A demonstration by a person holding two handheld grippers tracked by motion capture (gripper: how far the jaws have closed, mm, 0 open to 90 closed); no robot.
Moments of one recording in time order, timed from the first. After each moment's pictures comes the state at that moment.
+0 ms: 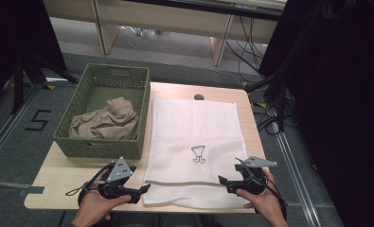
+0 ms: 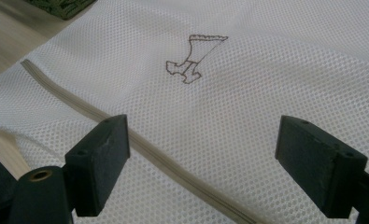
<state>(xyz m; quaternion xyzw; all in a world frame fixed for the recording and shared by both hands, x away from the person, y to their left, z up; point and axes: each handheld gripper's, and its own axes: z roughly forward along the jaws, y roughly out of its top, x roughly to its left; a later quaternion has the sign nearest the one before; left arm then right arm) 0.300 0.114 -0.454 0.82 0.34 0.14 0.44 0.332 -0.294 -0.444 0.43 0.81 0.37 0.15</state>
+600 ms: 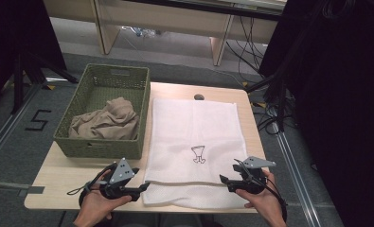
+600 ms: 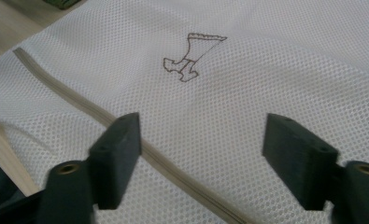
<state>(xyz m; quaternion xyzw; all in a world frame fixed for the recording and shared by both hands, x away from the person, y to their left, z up) 0.301 0.111 -0.458 0.83 0.32 0.15 0.42 0.332 -0.293 -0.443 0.41 0.82 0.36 0.16</state>
